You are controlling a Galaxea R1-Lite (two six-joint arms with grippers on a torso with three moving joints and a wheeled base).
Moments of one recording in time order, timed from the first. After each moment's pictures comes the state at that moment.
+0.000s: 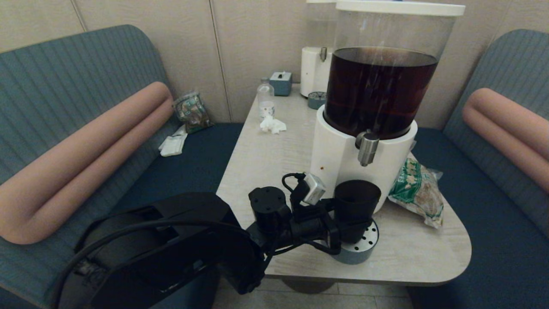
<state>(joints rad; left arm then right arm) -0.72 2.43 -1.12 -1.49 -0.61 -0.13 -0.01 0.00 0.00 0.00 0.04 -0.06</state>
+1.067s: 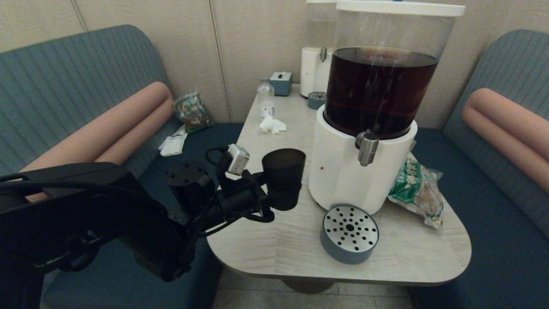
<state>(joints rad) -0.44 2.16 -0.80 -1.52 -0.61 -0.13 -0.01 0.00 0.00 0.00 0.04 -0.06</state>
